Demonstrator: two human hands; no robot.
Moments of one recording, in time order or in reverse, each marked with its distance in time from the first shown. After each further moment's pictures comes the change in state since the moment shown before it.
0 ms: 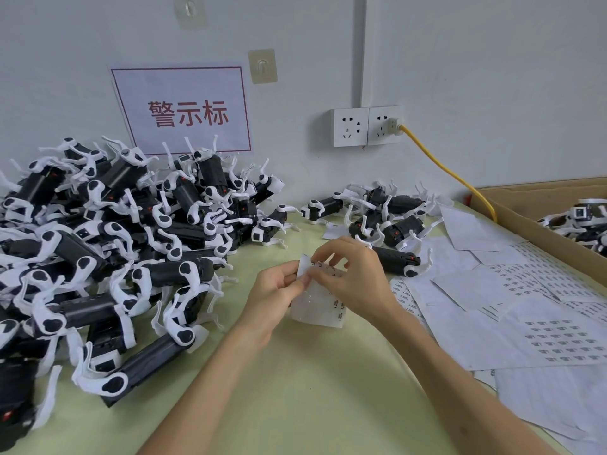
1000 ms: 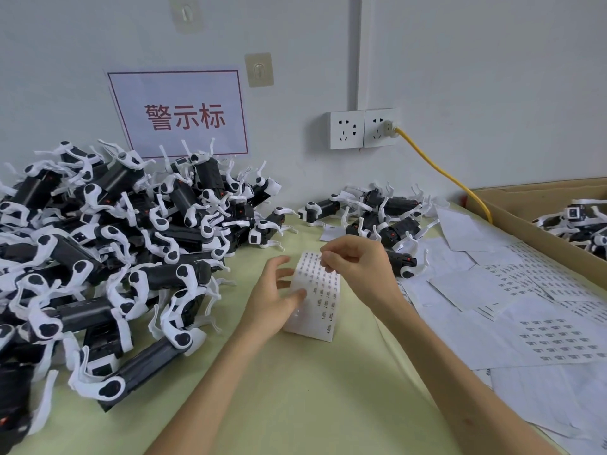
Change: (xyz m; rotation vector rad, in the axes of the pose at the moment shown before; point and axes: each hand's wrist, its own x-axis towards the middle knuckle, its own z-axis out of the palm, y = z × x) left_hand 0.009 -0.013 -0.002 0.349 0.191 -0.009; right_hand 0.004 -0.001 -0.015 0.322 0.029 0.231
